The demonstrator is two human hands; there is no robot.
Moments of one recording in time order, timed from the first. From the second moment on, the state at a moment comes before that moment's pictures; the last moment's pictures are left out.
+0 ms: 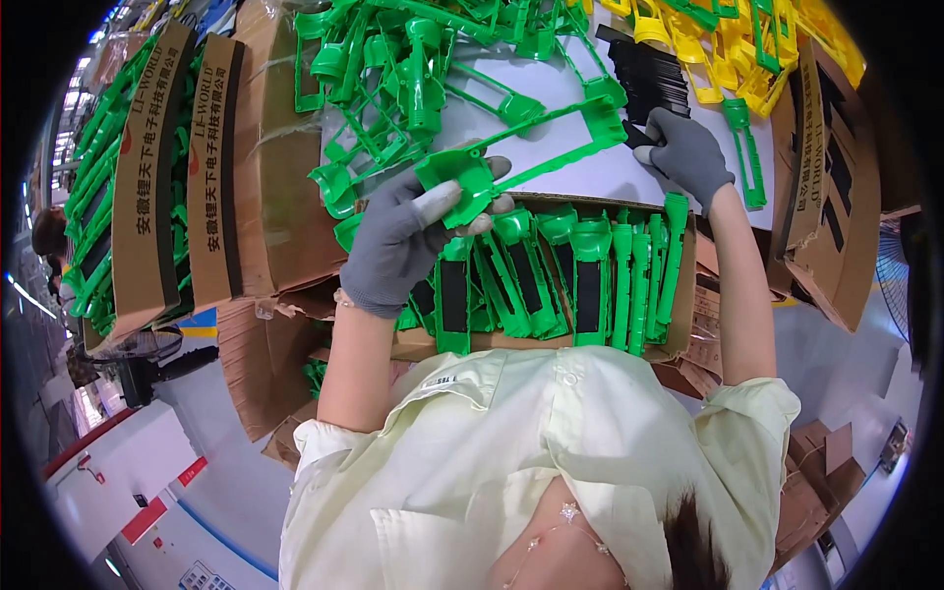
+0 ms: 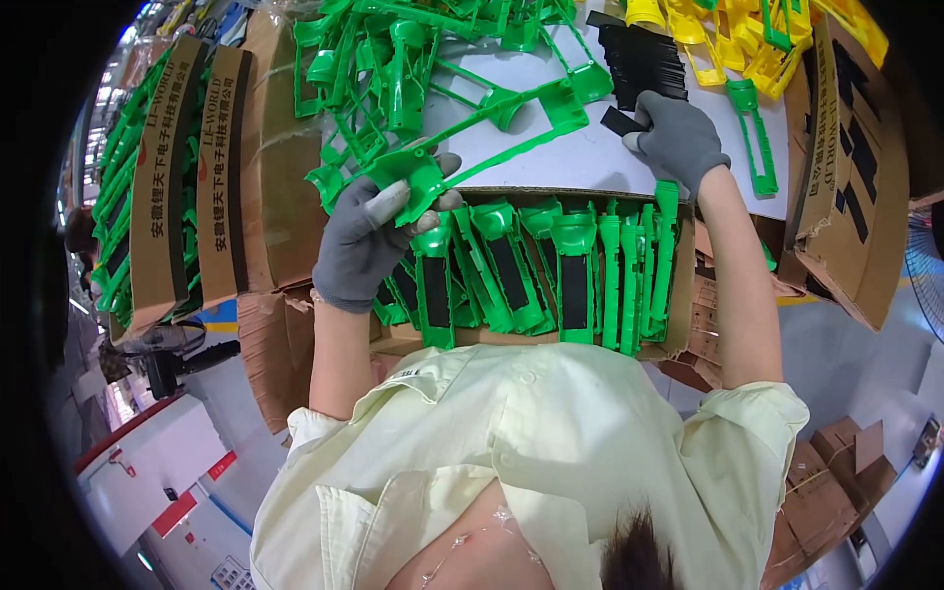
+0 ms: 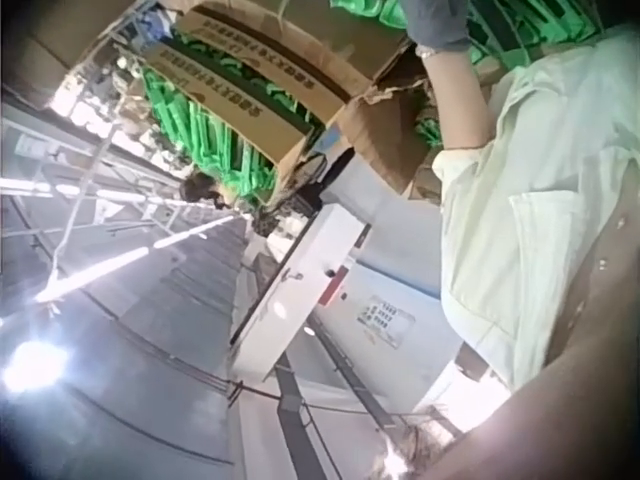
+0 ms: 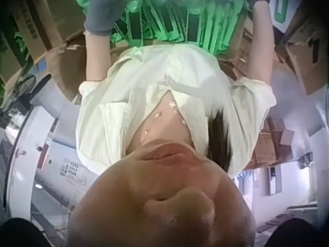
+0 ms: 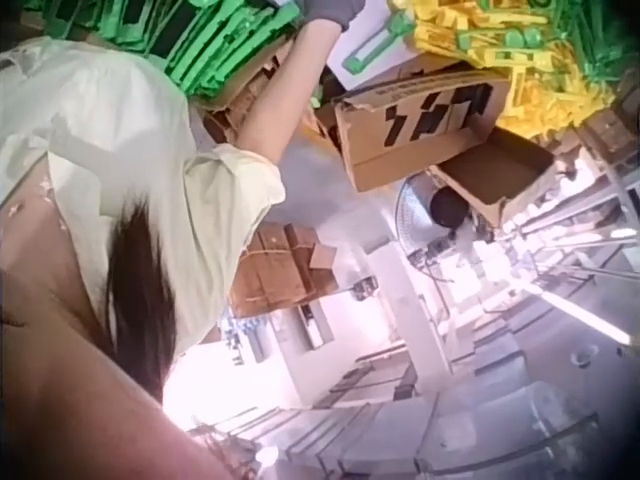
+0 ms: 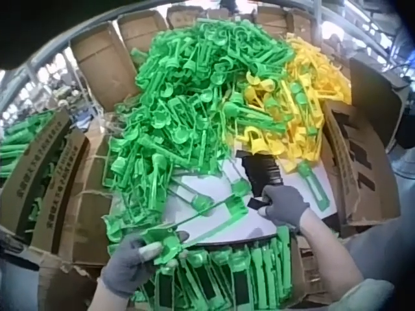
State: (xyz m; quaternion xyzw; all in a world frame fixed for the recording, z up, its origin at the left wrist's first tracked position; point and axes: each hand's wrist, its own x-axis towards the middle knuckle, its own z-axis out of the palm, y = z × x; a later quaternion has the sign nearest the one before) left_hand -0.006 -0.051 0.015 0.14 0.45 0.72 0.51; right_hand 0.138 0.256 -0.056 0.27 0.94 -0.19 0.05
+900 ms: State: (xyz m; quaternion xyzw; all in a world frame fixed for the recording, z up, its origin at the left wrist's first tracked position) left_hand 0.035 -0.046 -0.002 0.09 0.51 0.68 0.52; right_hand 0.176 0.113 0.023 0.32 0.69 -0.63 -0.14
